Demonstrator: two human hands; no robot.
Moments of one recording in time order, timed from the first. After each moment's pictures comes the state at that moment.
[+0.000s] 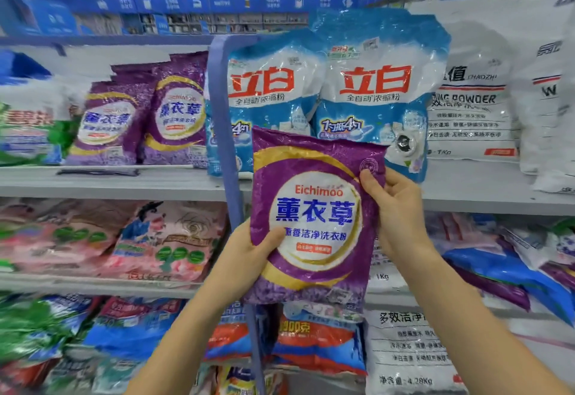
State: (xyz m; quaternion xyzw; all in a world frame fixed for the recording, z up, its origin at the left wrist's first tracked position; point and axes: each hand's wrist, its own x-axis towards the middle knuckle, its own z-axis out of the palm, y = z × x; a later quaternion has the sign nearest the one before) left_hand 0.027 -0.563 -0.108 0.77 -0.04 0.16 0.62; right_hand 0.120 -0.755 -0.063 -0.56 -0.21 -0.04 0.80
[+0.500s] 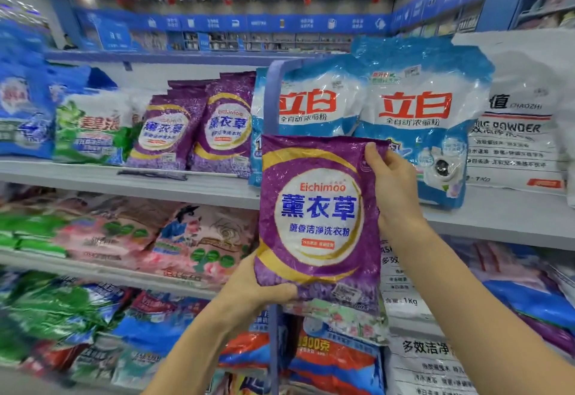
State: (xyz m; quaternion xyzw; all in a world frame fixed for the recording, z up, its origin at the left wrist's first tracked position) left_hand -0.014 -0.529 -0.128 0.66 -0.01 0.08 0.74; right_hand 0.117 -0.691 -0.011 -0.58 -0.19 -0.06 0.79
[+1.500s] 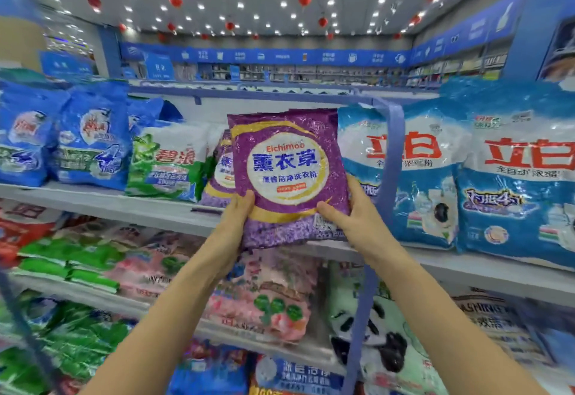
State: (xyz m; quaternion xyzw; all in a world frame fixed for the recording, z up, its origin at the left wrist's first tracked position) left_hand 0.022 -0.312 -0.053 0.64 0.08 0.24 0.73; right_hand 0.103 -0.509 -0.016 -0.68 -0.39 0.03 0.63
